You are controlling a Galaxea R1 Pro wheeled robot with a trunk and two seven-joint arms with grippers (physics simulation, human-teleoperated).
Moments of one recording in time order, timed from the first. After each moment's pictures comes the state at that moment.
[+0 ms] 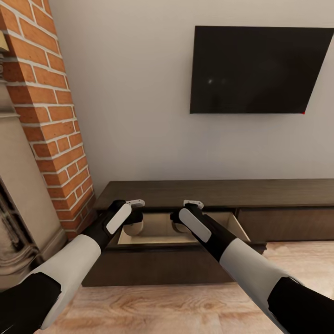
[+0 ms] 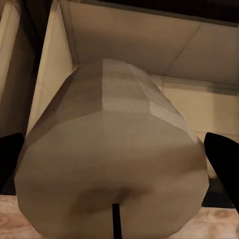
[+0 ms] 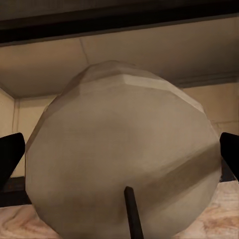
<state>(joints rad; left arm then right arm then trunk) -0.98 -0.01 -0.46 -0.68 0.88 0.75 0.55 -0.97 0.08 0.77 -0.86 -1.16 0.59 -0.87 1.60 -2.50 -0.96</state>
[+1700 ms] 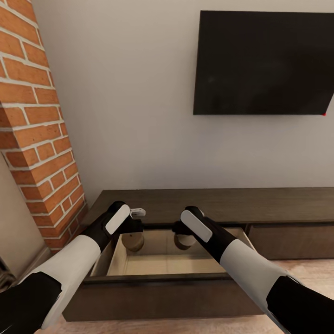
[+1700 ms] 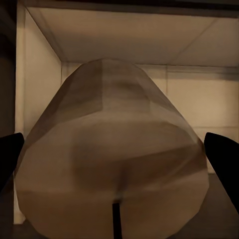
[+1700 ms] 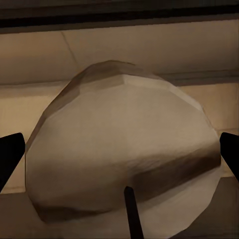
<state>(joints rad) -0.98 -0.01 -0.44 -0.65 0.90 0.97 0.54 -0.97 0.07 0.79 -0.80 -1.29 0.74 -0.92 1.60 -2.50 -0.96</state>
